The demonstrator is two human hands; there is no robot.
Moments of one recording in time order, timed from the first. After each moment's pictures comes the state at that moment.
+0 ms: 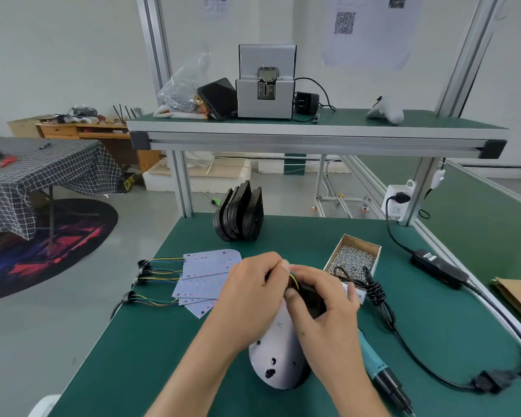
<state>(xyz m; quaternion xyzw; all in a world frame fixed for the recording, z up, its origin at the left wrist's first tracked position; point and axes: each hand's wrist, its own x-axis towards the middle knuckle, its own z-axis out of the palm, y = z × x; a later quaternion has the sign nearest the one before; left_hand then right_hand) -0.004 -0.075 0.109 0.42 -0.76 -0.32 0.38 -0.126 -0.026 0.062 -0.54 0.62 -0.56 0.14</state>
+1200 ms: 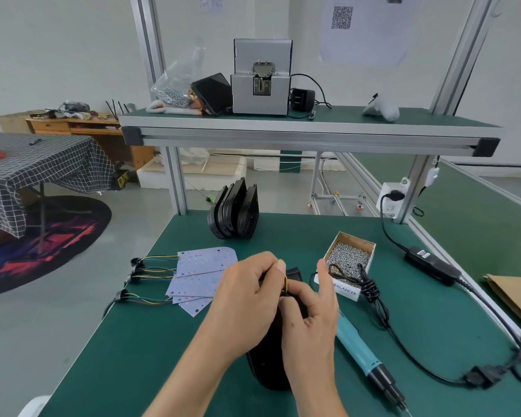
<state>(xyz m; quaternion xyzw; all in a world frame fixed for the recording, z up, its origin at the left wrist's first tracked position) -0.001 -0.067 0.104 0.39 -0.75 -0.32 0.42 -0.096 -0.022 0.054 -0.42 0.63 -0.61 0.24</state>
